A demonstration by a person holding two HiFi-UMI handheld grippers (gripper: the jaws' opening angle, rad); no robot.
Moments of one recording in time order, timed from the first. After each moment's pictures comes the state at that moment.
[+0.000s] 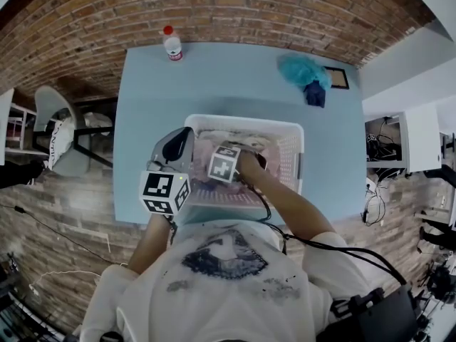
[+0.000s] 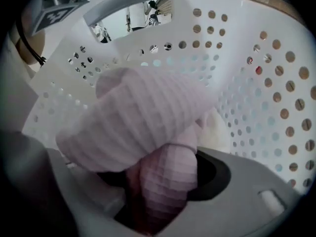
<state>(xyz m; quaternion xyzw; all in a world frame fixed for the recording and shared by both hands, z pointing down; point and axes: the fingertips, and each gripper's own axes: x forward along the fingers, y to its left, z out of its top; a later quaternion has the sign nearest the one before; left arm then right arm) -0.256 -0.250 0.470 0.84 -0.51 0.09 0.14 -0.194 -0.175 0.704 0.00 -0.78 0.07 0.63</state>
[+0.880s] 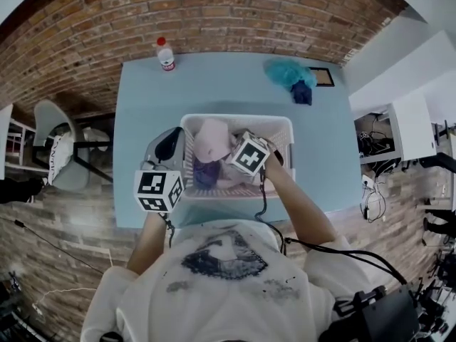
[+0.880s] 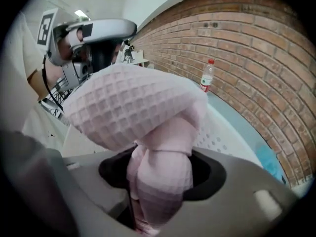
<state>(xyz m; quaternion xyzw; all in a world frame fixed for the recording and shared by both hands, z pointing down) -0.267 -0.228 0.447 0.85 -0.51 0.07 0.11 -0.159 -0.211 0.591 0.18 -0.85 0.10 0.49</state>
